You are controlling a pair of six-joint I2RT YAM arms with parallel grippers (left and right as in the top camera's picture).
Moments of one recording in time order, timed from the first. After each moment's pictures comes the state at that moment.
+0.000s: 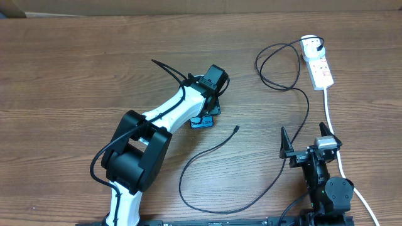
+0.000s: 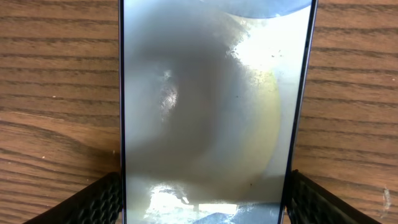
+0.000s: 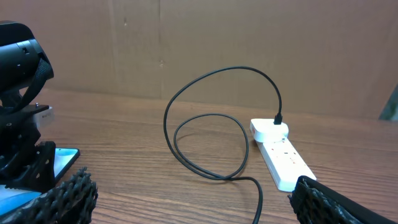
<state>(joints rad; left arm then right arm) -0.59 2.09 1.44 -0.71 -0.18 -0.75 0.03 0.01 0.02 -0.03 -0.08 -0.06</state>
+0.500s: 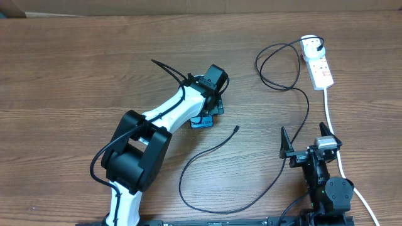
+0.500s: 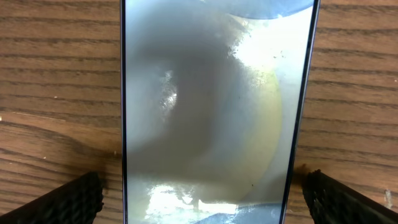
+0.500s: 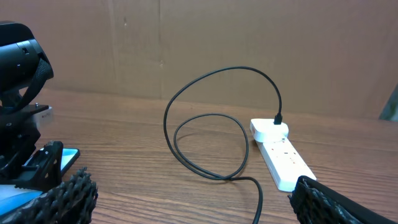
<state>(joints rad) -0.59 2.09 1.44 -0.71 -0.18 -0.75 0.03 0.01 0.02 -0.03 -0.08 -0.06</state>
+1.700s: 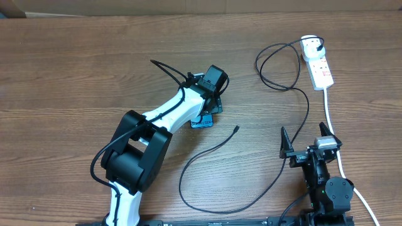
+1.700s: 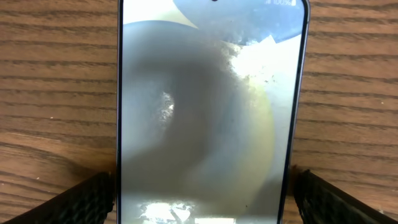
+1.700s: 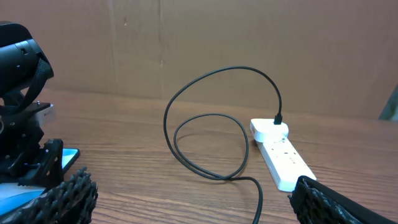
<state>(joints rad) -0.59 2.09 1.41 -0.63 -0.20 -0.75 0.03 0.01 0.02 -0.03 -0.08 -0.06</state>
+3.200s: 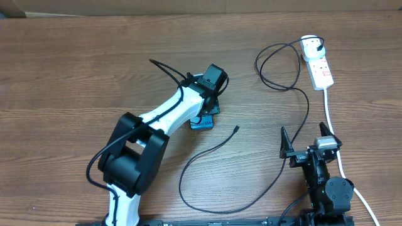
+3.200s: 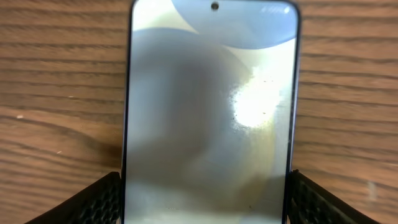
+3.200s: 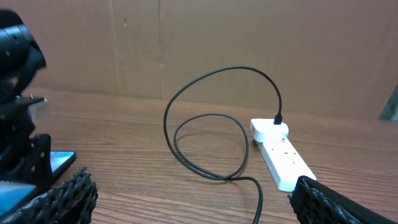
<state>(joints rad) -0.59 2.05 1.43 -0.70 -0.18 -0.75 0.03 0.01 0.02 -0.03 -0.08 -0.06</state>
